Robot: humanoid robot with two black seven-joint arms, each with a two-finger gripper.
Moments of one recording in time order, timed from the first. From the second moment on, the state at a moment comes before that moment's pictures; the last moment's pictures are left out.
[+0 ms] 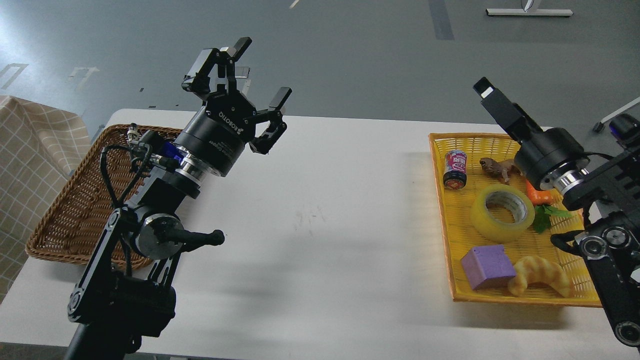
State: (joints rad) left arm -0.20 -0.04 -1.43 -1.68 0.76 -0.23 0.11; right arm 0.23 -0.28 1.45 1.57 -1.91 0.25 -0.04
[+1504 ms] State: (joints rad) left arm -0.21 -0.04 -1.43 -1.68 0.76 -0.22 0.11; right arm 0.30 -0.55 1.35 1.34 -1.96 0.27 0.04
